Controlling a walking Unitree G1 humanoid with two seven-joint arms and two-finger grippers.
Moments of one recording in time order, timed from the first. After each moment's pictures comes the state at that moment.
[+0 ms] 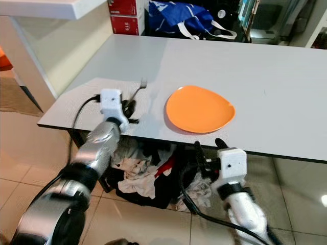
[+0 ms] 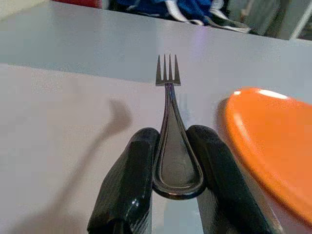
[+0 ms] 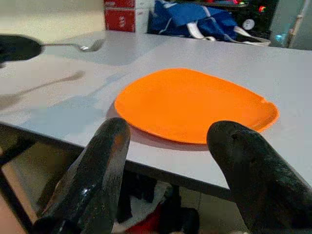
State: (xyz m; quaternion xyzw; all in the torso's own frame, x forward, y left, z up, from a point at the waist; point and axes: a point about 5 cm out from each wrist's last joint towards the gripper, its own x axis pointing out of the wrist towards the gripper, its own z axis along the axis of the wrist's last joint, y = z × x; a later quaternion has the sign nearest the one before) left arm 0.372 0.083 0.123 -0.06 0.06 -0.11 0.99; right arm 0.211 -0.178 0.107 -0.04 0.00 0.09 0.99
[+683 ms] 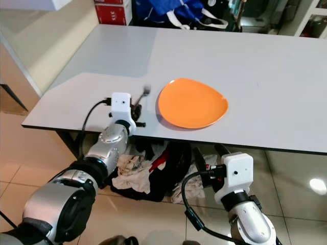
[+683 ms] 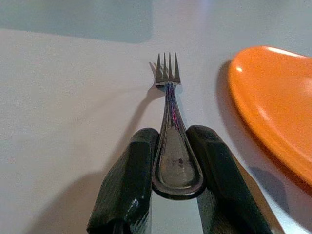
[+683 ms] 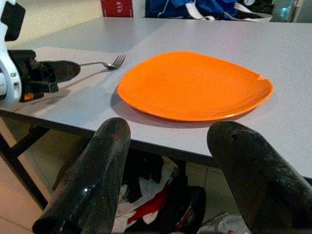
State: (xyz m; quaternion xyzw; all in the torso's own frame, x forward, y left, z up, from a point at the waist) left arm 0.374 0.076 0.109 -0.03 0.09 -0.08 0.99; right arm 0.187 -0.170 0.121 -0.01 0.02 0.11 0.99
